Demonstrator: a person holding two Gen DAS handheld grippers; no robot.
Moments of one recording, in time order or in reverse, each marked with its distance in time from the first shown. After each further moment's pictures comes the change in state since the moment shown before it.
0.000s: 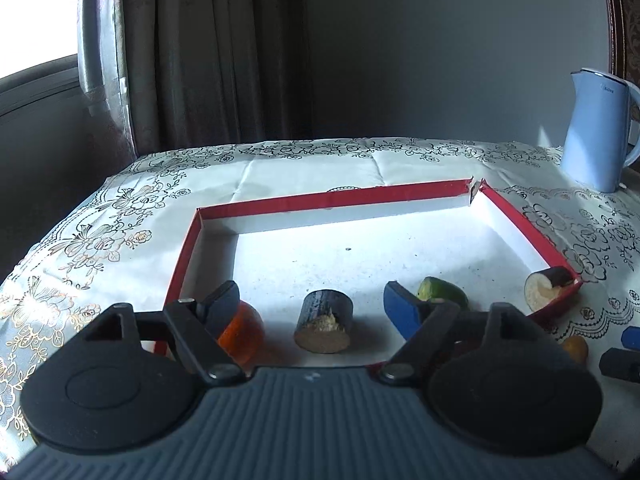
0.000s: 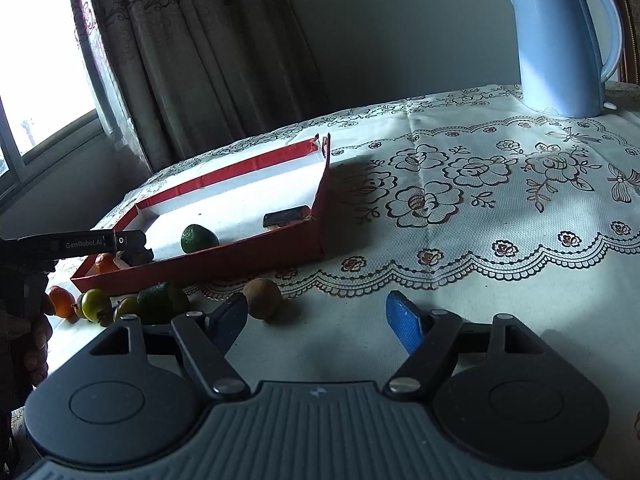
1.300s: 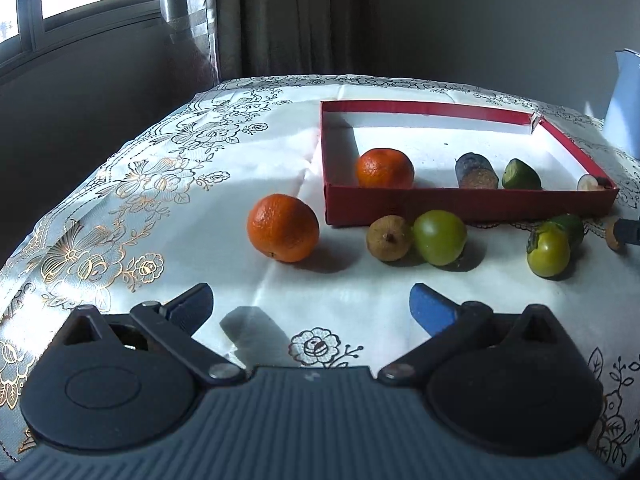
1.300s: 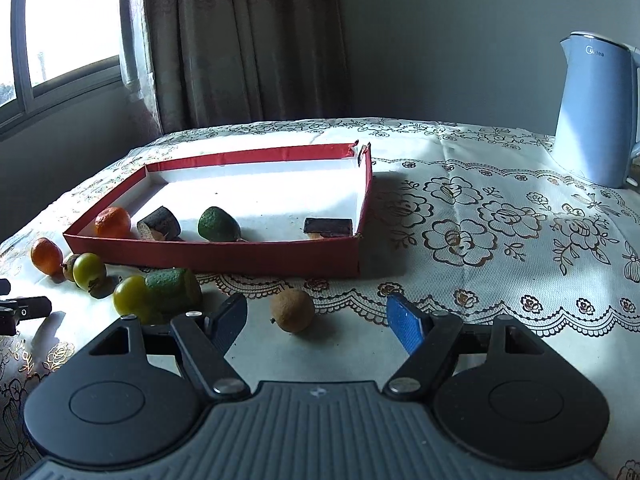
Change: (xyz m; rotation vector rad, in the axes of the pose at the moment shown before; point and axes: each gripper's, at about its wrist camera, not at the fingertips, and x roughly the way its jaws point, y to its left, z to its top) left arm -0.056 0.074 -0.075 -0.091 0.169 0.107; right arm 0.017 0.049 0.012 -0.253 0.023 -0.063
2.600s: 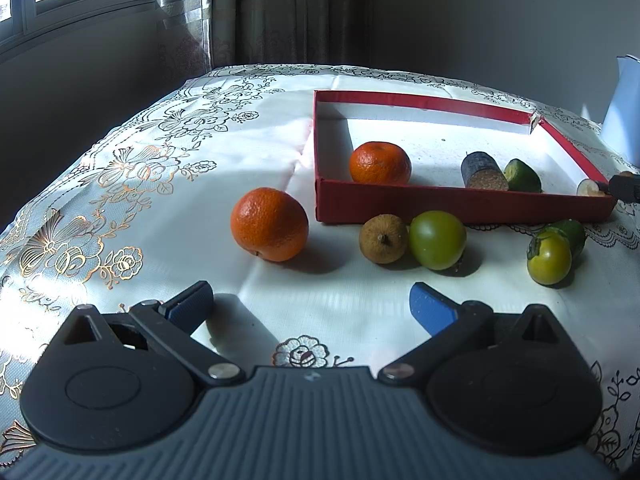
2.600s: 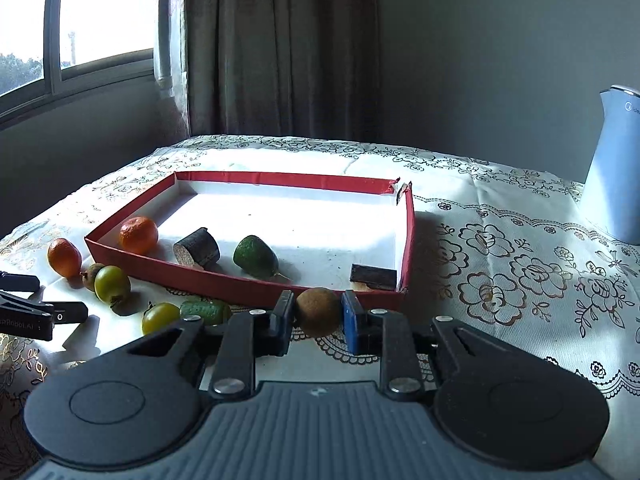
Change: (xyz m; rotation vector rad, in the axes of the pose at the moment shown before) left arm 0.012 0.003 0.003 -0.024 0.023 -0.040; right arm -0.002 0.024 0.030 -0.094 -0.060 0.043
